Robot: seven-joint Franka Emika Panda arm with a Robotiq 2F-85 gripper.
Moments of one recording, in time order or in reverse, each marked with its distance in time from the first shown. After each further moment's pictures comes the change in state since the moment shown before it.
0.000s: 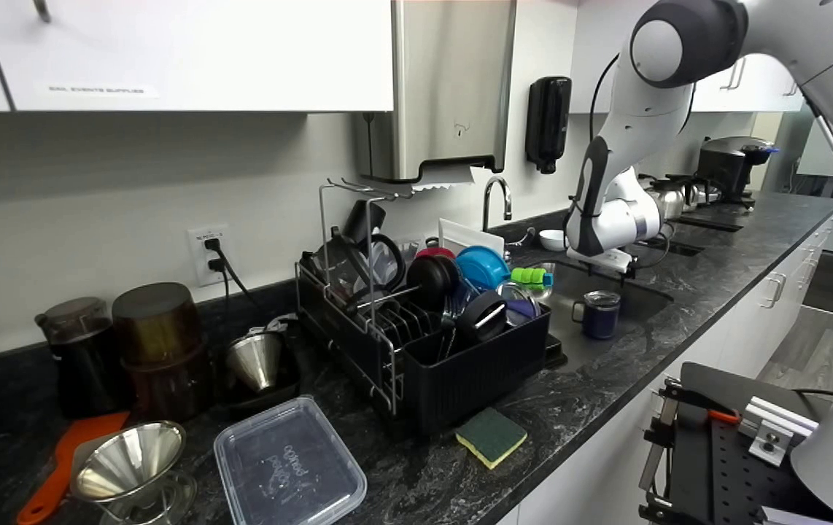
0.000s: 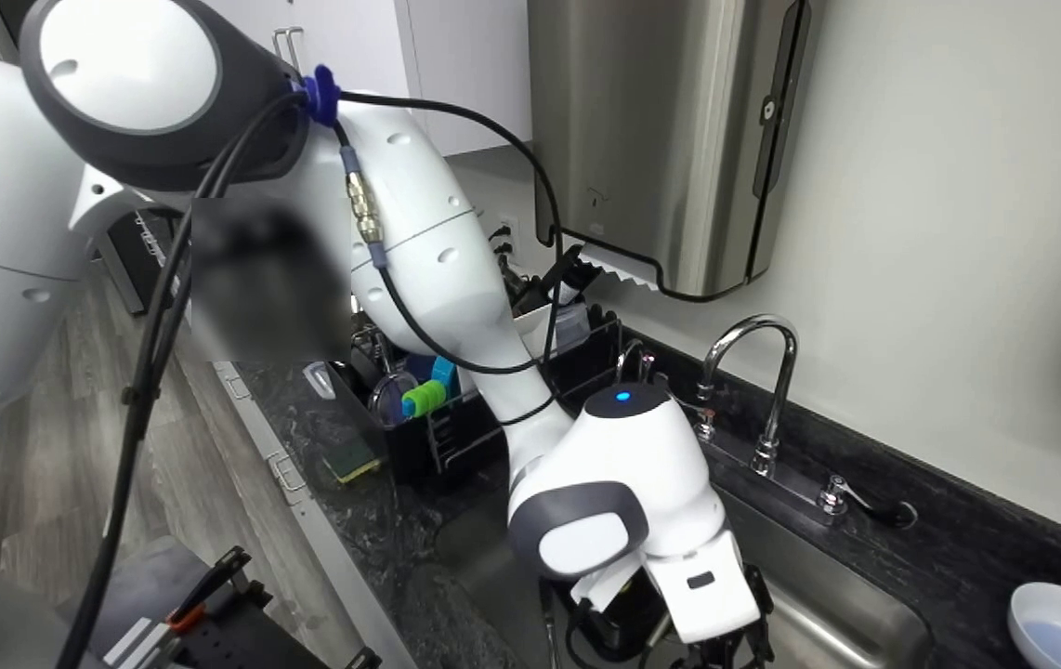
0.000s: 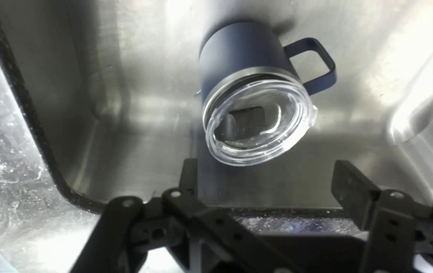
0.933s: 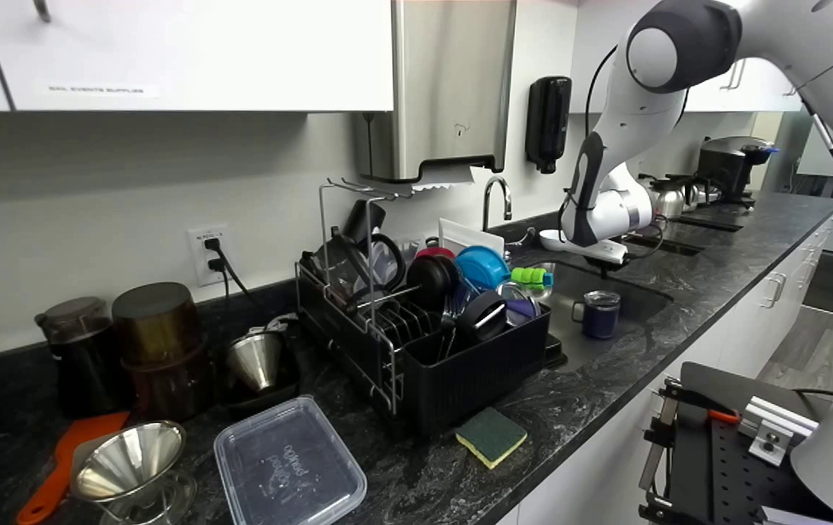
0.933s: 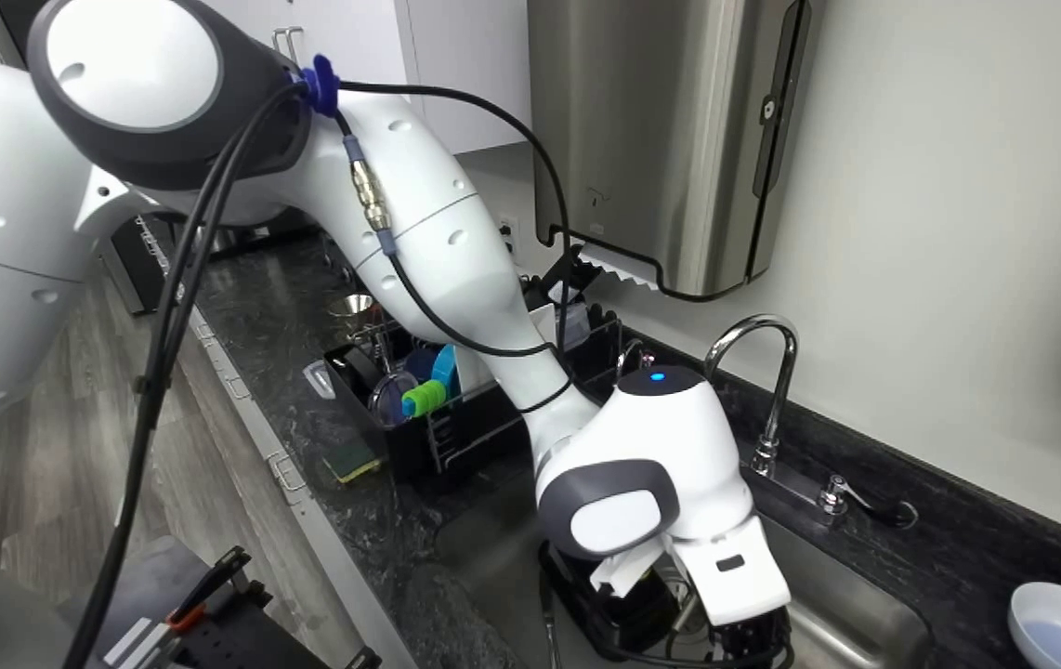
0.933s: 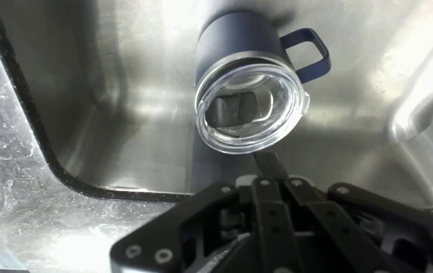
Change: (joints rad) arm 0.015 0.022 -0.040 0.077 -0.013 -0.122 -0.001
